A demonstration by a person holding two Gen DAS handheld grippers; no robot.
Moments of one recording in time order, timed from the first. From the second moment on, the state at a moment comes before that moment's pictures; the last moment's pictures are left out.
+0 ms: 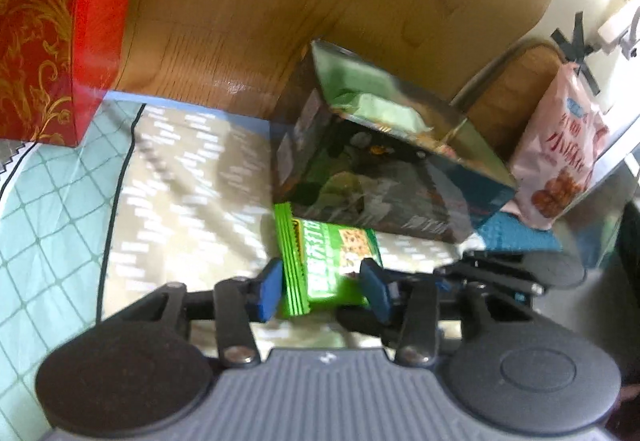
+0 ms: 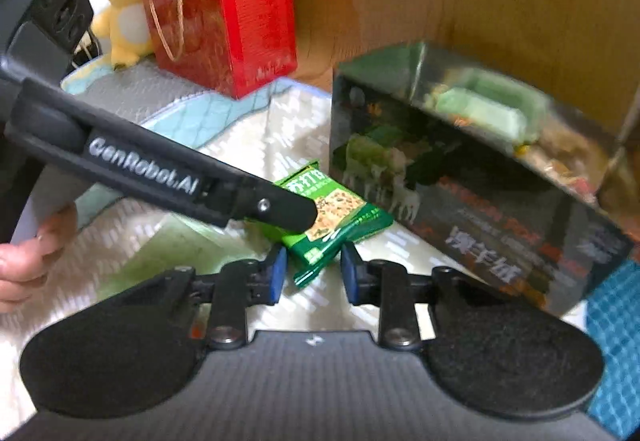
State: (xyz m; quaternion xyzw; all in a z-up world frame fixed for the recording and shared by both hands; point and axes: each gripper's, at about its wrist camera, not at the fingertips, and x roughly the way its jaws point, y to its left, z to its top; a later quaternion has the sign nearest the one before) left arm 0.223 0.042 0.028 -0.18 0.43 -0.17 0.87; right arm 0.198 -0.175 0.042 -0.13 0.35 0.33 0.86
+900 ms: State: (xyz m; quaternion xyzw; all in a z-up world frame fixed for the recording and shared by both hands) left arm 0.024 -0.053 0.035 -0.08 0.43 -0.20 0.88; right arm -0.011 -0.242 0.017 -0.09 0.33 0.29 0.89
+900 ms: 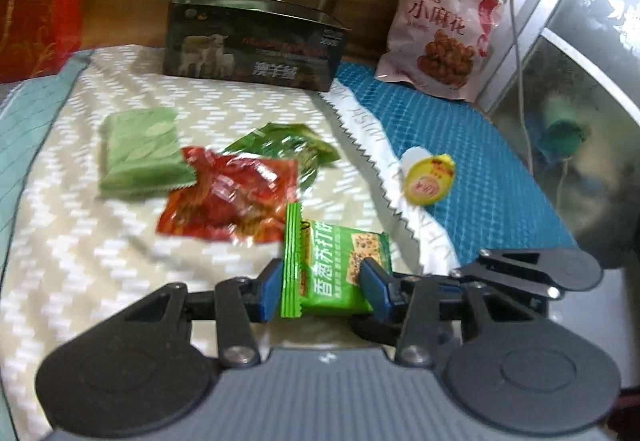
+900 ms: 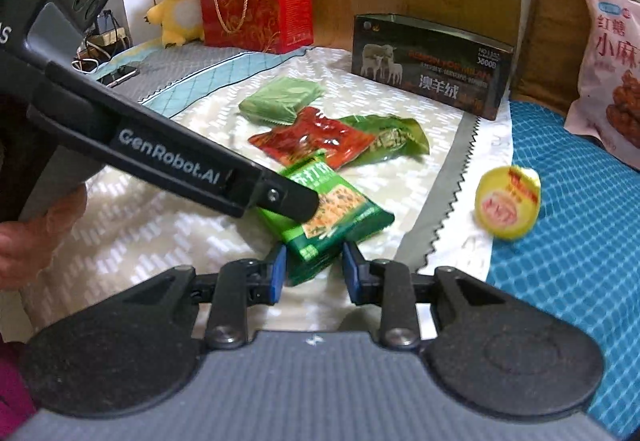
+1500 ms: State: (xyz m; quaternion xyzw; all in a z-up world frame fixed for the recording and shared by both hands) left arm -0.016 -0.042 0.036 -0.02 0.39 -0.12 0.91; right arm -0.055 -0.266 0.007 0.03 0.29 0.26 0.92
